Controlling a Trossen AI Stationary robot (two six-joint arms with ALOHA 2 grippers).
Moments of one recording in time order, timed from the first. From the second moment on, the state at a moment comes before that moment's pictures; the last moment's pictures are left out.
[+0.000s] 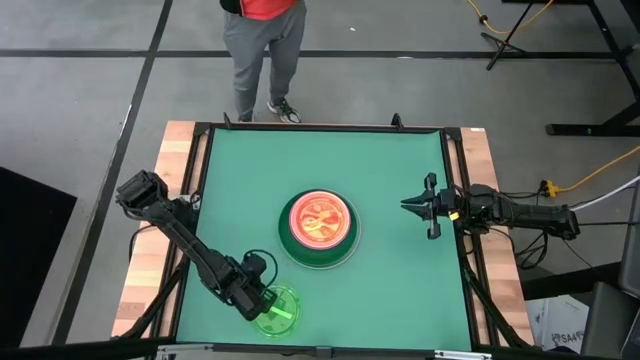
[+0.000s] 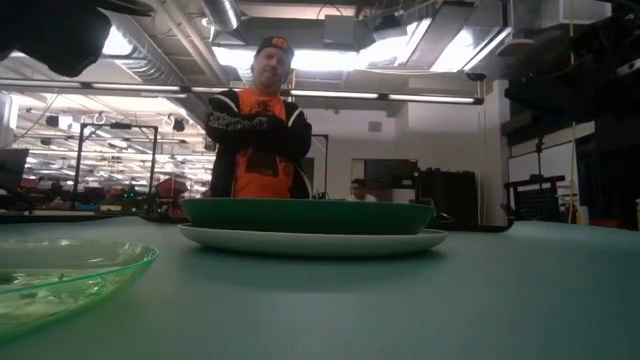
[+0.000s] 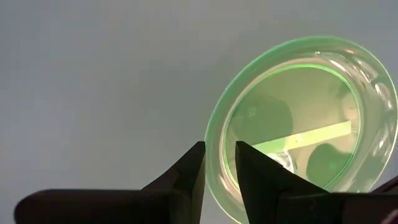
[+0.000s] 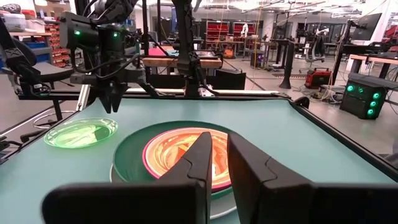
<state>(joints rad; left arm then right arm) -0.72 1.72 1.11 -0.77 -0.12 -1.77 -0.05 0.00 0.01 0.02 -0.06 -0.03</state>
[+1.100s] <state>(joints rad) -0.73 1.84 1.11 -0.69 -0.11 -1.77 -0.05 0.00 0.01 0.02 -0.06 -0.03</state>
